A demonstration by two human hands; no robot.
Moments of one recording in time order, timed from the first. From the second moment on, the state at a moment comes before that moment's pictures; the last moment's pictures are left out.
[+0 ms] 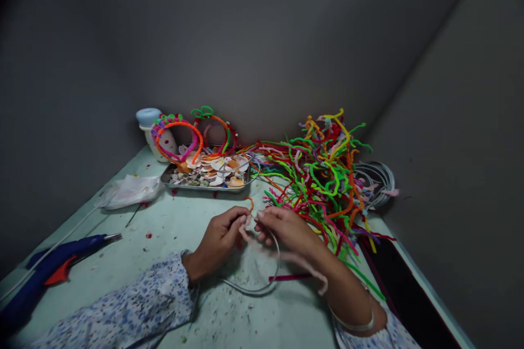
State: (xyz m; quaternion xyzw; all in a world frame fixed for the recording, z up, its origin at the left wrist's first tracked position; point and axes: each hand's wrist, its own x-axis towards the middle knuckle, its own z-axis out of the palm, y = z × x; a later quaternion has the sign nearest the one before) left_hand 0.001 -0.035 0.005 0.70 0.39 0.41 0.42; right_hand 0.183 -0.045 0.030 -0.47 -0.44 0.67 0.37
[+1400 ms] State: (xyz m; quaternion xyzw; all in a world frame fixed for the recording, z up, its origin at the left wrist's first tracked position) left_hand 0.003 -0.044 0.008 0.80 0.39 0.33 0.32; right_hand 0.178 -0.054 0.037 -0.56 -0.77 0.21 0.23
